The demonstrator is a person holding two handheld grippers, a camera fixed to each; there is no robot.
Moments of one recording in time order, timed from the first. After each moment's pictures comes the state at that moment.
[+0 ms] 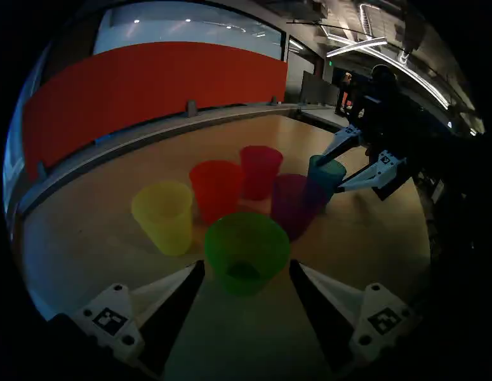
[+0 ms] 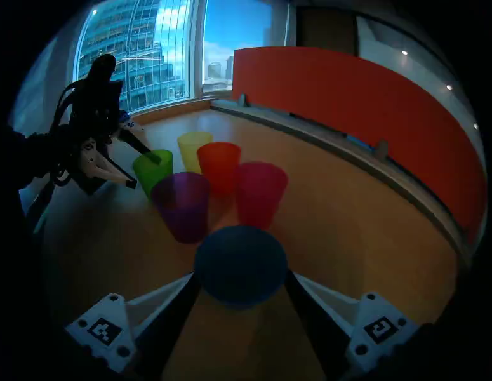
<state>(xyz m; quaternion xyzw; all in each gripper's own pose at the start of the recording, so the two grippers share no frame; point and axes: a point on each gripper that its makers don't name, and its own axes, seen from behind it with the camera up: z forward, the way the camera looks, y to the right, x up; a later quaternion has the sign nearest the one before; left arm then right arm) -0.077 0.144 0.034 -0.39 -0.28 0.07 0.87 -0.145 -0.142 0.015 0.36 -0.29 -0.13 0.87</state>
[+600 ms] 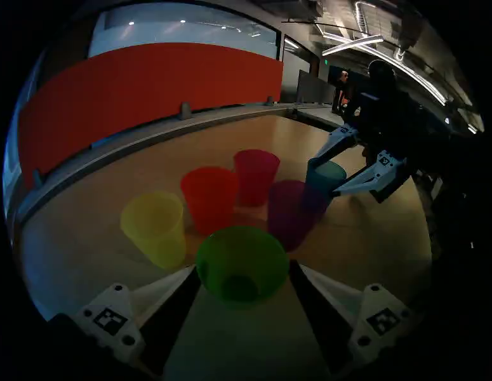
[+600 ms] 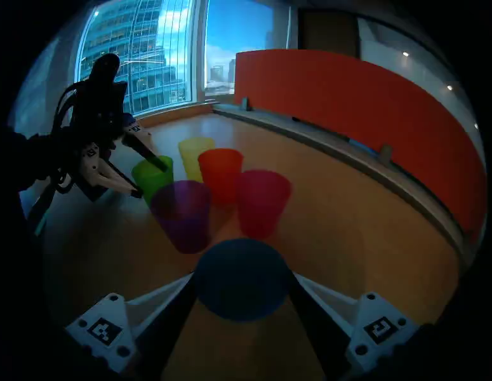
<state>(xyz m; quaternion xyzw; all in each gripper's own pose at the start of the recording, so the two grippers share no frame) -0.076 0.159 0.042 -0.40 -0.28 0.08 0.87 -0.141 -0.153 0.023 0.37 -0.28 -0.13 0.88</state>
